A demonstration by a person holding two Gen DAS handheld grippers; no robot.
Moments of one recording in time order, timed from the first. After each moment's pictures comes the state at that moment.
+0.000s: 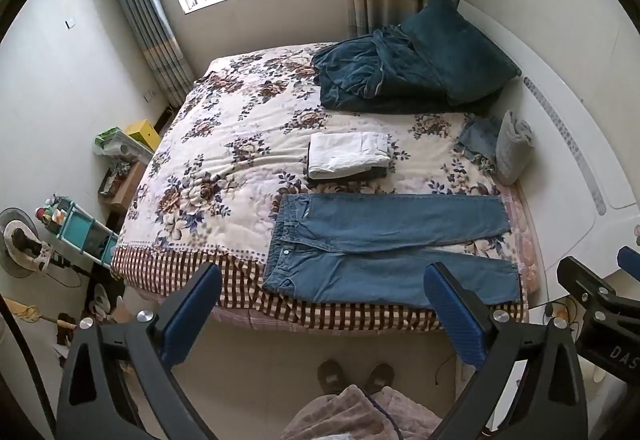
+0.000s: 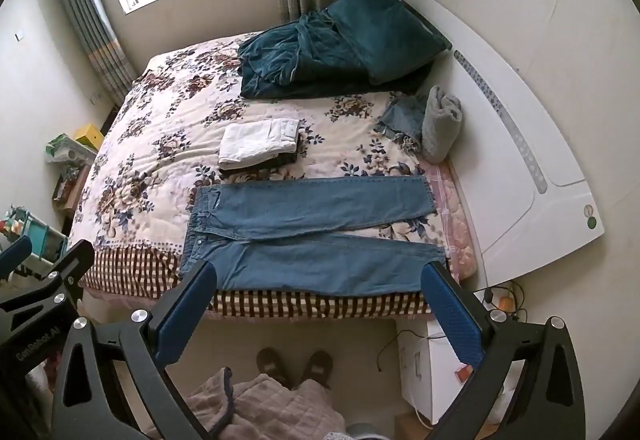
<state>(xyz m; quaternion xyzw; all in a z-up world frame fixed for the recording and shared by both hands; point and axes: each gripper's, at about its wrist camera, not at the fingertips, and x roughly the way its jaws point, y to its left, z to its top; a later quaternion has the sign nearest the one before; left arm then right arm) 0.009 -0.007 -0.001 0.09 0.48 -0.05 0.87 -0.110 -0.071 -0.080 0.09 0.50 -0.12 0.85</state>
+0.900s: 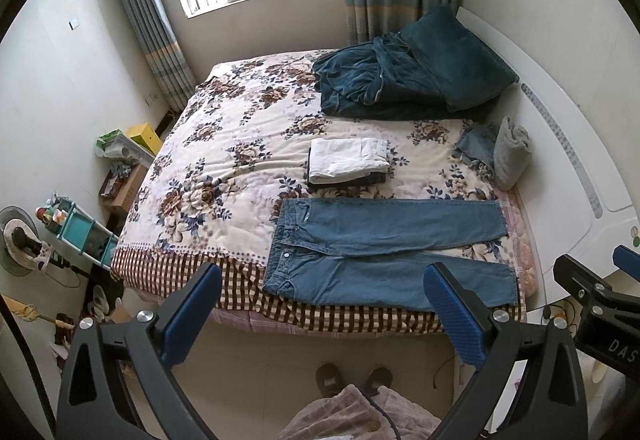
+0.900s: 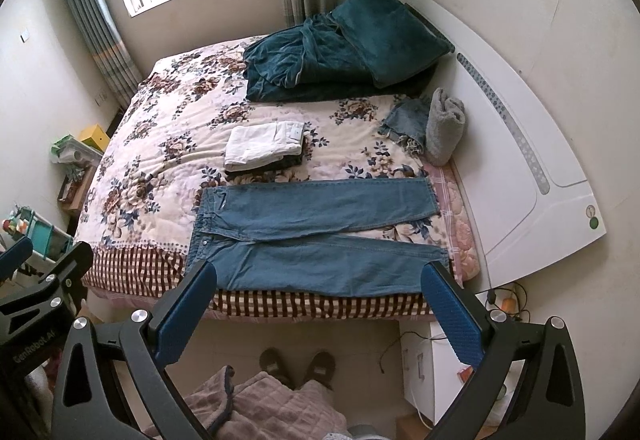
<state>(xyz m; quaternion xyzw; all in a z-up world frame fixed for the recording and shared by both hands) 0.019 -0.027 0.017 0.08 0.47 -0.05 0.88 -0.117 -0.065 -0.076 0.09 0.50 -0.11 0.86</state>
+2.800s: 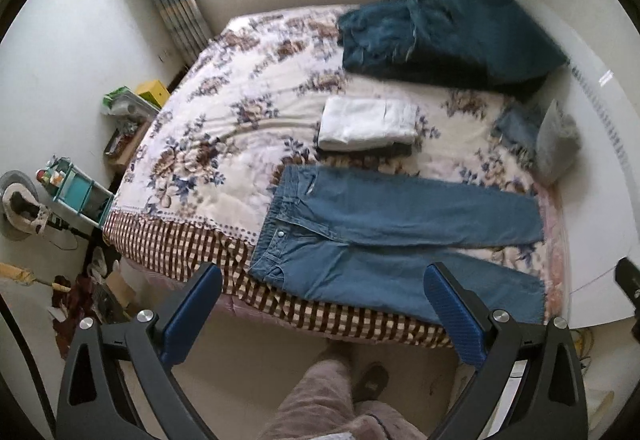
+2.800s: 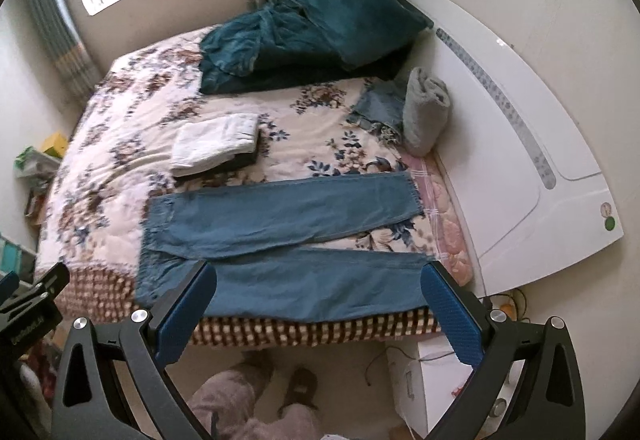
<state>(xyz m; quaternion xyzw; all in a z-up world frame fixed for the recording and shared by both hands) 0.119 -0.050 -0.114 0.08 0.53 0.01 0.84 -0.012 -0.112 -0.196 0.09 0.52 -0.18 0.83</state>
